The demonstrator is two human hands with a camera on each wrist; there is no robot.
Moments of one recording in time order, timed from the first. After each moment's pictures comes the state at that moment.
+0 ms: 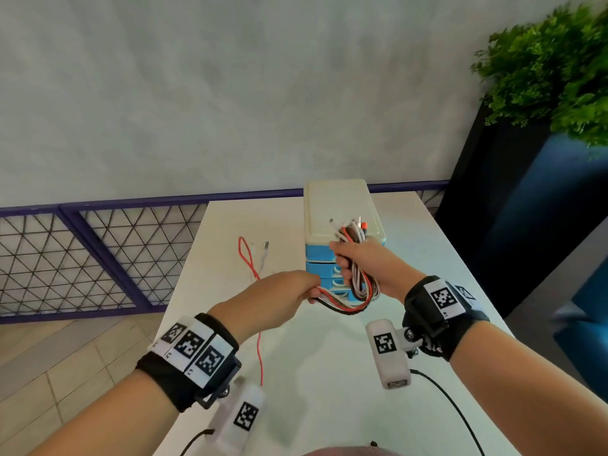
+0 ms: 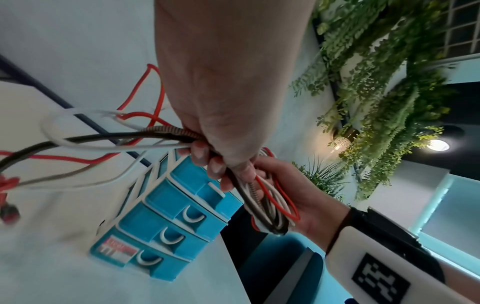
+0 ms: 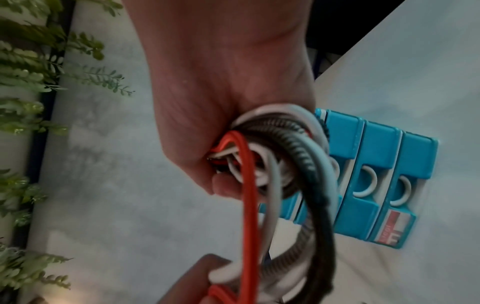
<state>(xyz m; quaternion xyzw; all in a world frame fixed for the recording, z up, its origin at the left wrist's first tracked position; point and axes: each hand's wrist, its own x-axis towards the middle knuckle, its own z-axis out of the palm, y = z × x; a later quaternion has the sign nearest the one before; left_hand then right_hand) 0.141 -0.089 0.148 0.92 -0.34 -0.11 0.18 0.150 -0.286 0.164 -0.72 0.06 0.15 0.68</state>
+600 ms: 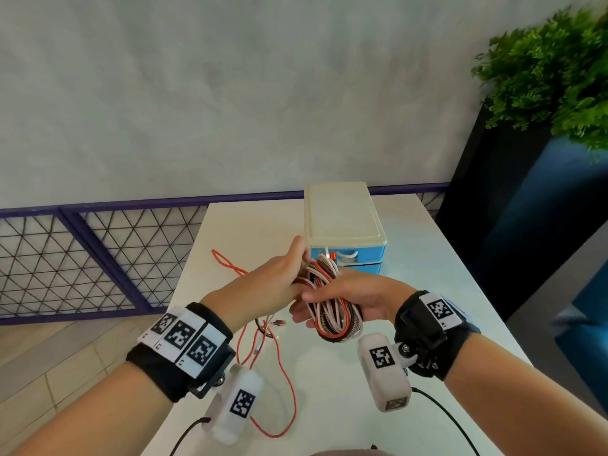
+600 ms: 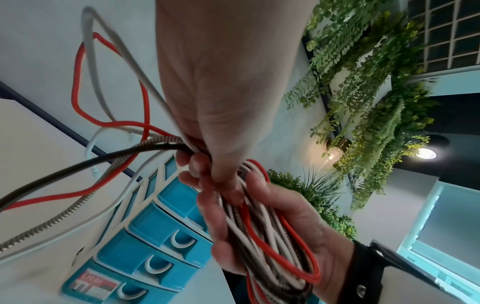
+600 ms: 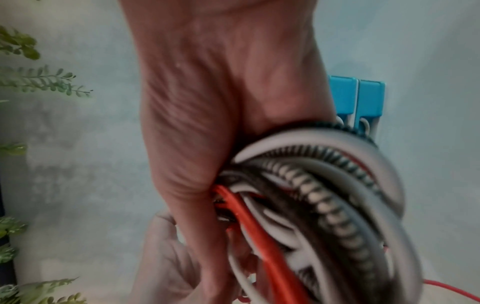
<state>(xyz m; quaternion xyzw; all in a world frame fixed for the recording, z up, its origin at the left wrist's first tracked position) 0.138 -0.086 0.186 0.90 -0.30 -0.12 0.28 0.125 -0.261 0.166 -0.60 -0.04 0.41 0.69</state>
